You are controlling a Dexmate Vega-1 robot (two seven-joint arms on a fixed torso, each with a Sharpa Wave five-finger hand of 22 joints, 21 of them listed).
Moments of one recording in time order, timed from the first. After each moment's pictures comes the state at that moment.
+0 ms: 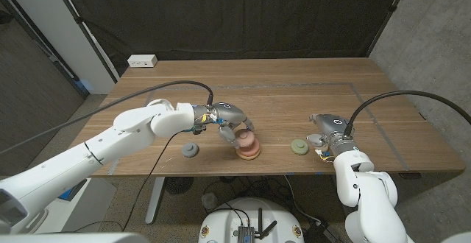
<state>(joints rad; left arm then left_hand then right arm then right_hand) 0.82 0.96 0.58 -2.07 0.59 -0.23 -0.42 0.94 -0.03 0.36 -0.19 0.37 0.60 0.04 0.27 0.22 0.61 -0.03 0.28 0.45 0.94 -0.13 1.46 0.46 0.69 -0.06 1.51 0.19 -1.57 -0.54 -0.38 -2.46 -1.50 -0.73 0.44 0.96 0.01 0.37 -0.16 0.28 0.44 -0.07 0.25 0.28 0.51 -0.12 0.21 0.64 1.10 -0.20 1.10 1.19 0.96 -0.14 1.43 0.18</state>
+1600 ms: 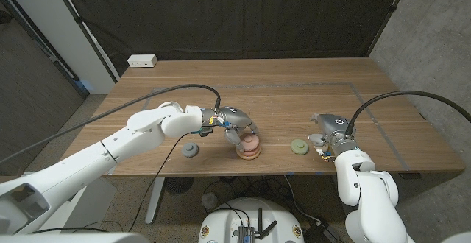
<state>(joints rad) 0.76 0.89 0.66 -1.98 0.62 -0.27 -0.44 0.94 -0.03 0.36 -0.19 0.37 0.60 0.04 0.27 0.22 0.61 -0.04 0.26 0.52 0.94 -0.13 1.46 0.46 0.69 -0.06 1.51 0.19 -1.57 -0.53 -0.37 -2.46 -1.50 -0.72 0.45 0.97 0.02 0.36 -0.15 0.28 0.44 -0.07 0.25 0.28 0.51 -0.12 0.21 0.64 1.10 -0.20 1.10 1.19 0.96 -0.14 1.43 0.18</state>
